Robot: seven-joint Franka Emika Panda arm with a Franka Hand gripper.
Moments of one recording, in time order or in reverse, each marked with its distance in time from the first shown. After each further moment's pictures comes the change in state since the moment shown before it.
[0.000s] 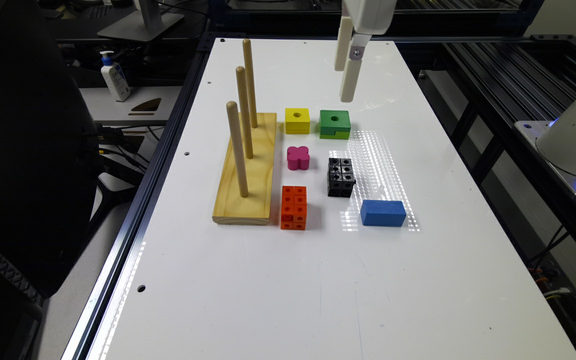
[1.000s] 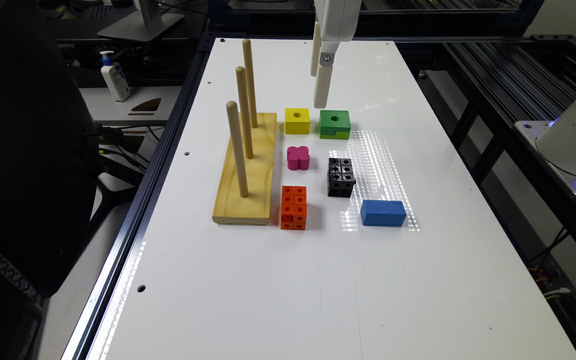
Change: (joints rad) arm 0.001 0.103 0.019 0.100 0.001 0.001 0.011
